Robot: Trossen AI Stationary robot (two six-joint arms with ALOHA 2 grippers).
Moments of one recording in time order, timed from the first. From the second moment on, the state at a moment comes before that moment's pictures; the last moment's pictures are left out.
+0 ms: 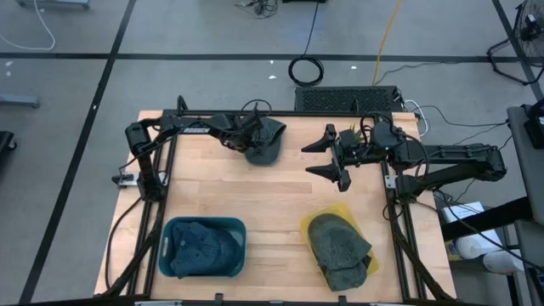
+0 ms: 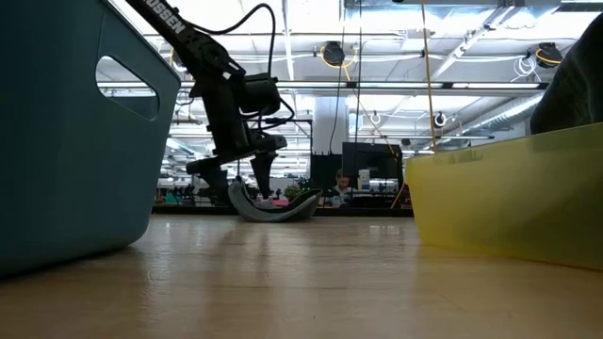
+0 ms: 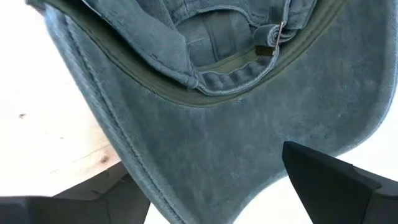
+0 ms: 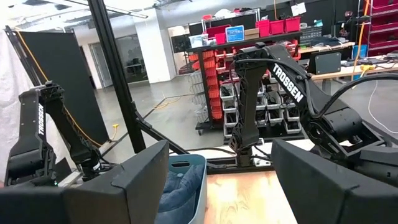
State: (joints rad) left arm 0.48 1.85 1.20 -0.56 0.06 -0.71; right arm -0.06 1.05 0.93 0.19 -0.22 0.20
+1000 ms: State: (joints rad) left arm 0.48 1.85 1.20 -0.62 -0.03 -0.74; right arm -0.08 1.05 0.93 0.19 -0.21 0.17
